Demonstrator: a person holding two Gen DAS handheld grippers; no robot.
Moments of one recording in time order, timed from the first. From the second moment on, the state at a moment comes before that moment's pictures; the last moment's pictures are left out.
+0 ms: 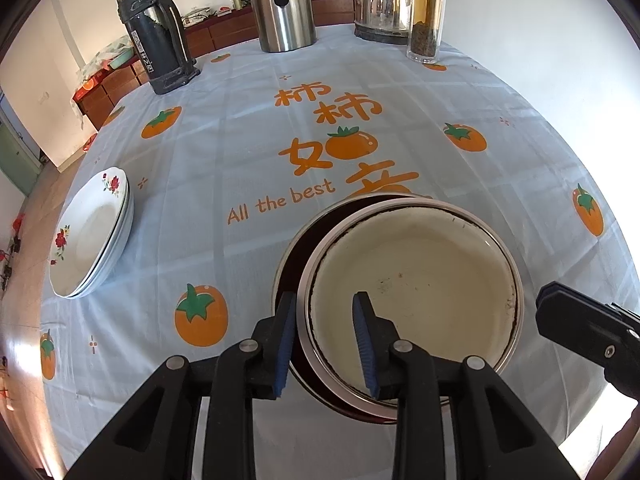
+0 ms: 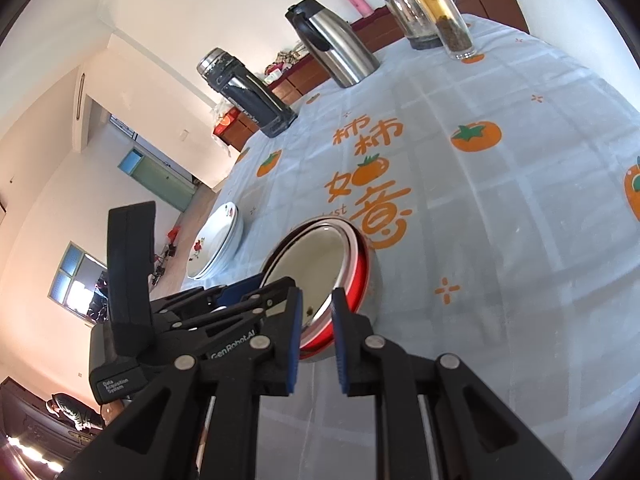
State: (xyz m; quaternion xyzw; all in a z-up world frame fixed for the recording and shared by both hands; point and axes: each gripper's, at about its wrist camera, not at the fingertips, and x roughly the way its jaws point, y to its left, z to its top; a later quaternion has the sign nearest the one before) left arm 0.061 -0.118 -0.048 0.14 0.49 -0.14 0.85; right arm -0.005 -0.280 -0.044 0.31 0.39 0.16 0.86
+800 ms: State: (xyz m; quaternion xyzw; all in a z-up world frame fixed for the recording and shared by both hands) left arm 0.046 -0.103 -0.033 0.14 0.44 -0.13 0.88; right arm -0.007 -0.273 -0.056 0.30 0.40 0.15 0.85
